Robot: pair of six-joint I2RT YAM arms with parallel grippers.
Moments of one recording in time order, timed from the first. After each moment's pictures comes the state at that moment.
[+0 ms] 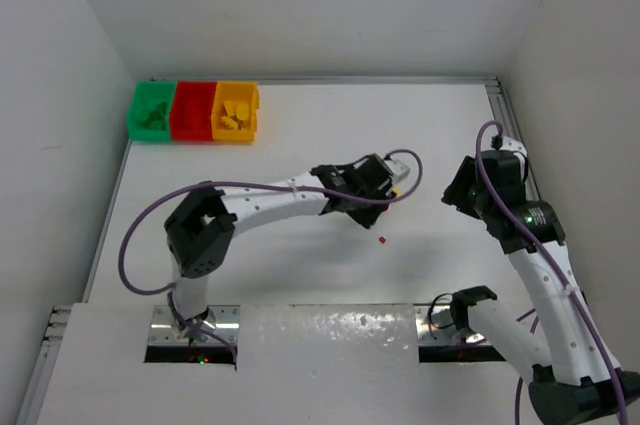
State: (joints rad) left arm -1.00 1.86 1.48 -0.57 -0.04 -0.23; right arm 0.20 0.82 0.94 -0.90 0.27 0.55
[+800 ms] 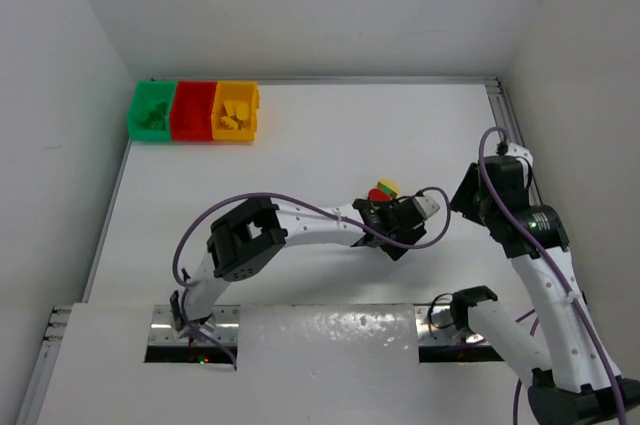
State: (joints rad) left arm -1.19 2.12 1.56 -0.41 -0.19 -0.22; right arm 0.20 0.79 0.94 -0.97 0.31 0.54
